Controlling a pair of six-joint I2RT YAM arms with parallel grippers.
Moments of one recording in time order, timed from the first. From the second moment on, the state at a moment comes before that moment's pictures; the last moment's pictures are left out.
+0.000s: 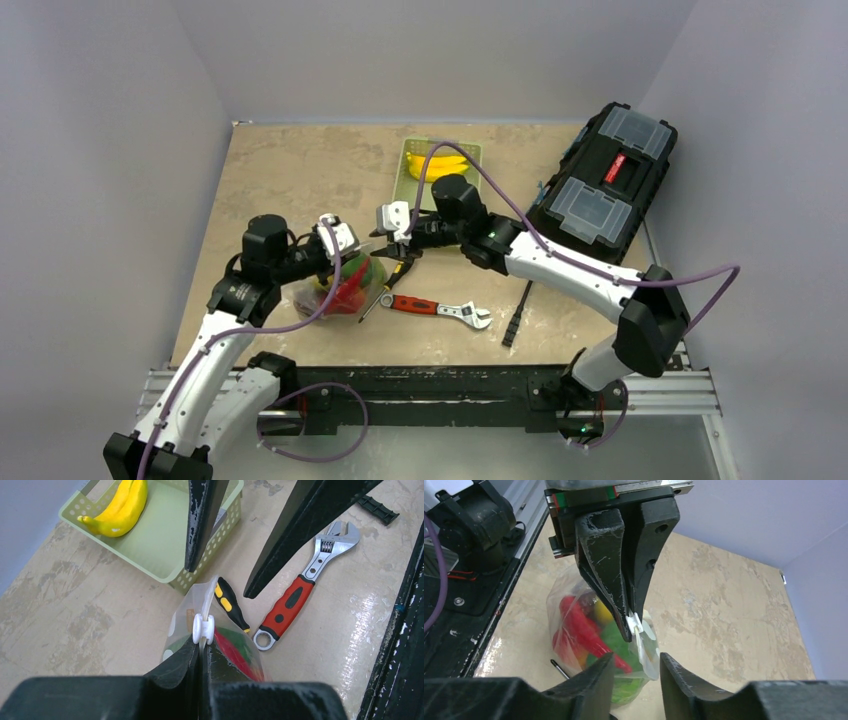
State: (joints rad) left arm -0.28 0.76 0.71 -0.40 0.62 0.52; right arm 0.87 1.52 1.22 -0.02 -0.63 -0.56
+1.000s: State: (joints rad) left arm -0.28 0.77 0.72 -0.40 0.62 0.51; right arm 0.90 1.58 1.28 -0.07 -0.55 -0.65
